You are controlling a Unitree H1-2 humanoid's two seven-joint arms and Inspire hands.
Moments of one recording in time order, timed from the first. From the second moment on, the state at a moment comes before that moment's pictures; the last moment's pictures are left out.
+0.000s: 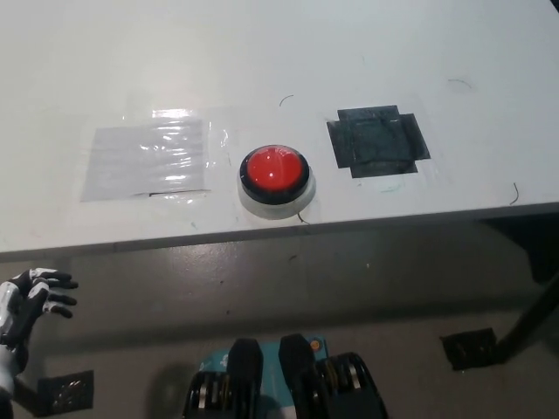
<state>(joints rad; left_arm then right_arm) -0.13 0.28 0.26 0.16 -0.16 0.04 -0.09 -0.48 -0.41 -0.20 -0.10 0.47 0.47 -0.07</state>
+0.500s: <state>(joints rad) -0.13 0.29 0.26 0.15 -0.16 0.04 -0.09 -0.87 -0.29 -0.06 0.00 0.40 0.47 -0.06</state>
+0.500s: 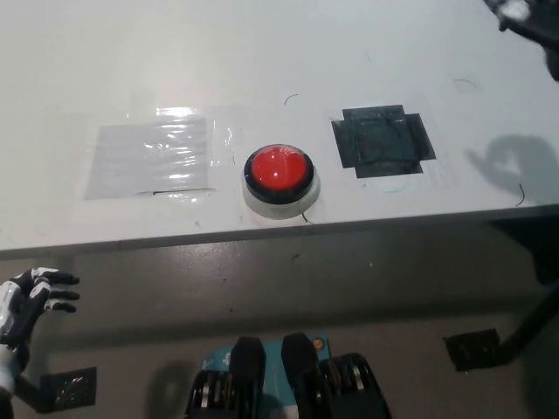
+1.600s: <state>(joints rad) -0.14 0.29 0.26 0.15 -0.17 0.04 -0.10 -1.00 0.14 0.07 0.48 0.26 0.26 0.01</state>
